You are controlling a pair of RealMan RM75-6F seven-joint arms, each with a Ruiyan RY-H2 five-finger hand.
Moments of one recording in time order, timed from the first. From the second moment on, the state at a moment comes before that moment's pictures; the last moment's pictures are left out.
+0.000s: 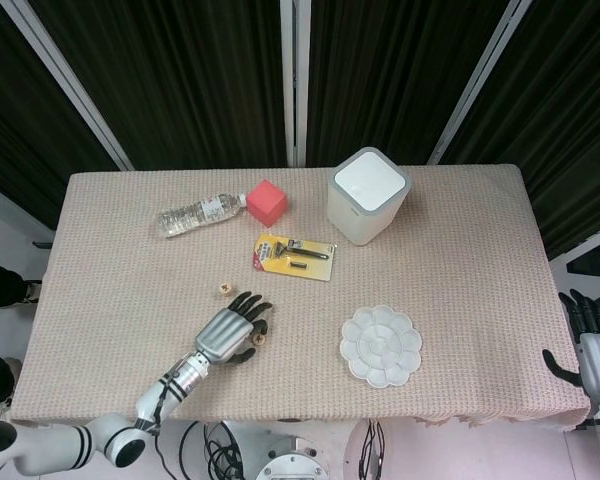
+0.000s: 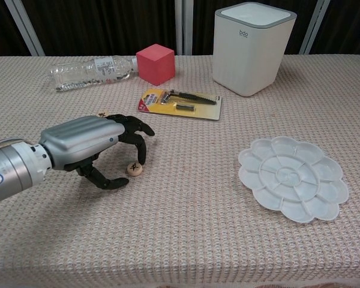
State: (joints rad) left arm -0.64 -1.70 -0.01 -1.38 1.46 1.00 0.20; right arm 0.04 -1.13 0.06 -1.50 -1.41 1.40 0.09
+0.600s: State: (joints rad) left arm -0.64 -1.71 -0.01 -1.37 1.46 1.00 0.20; right arm 0.04 -1.13 0.06 -1.50 -1.40 1.40 0.09
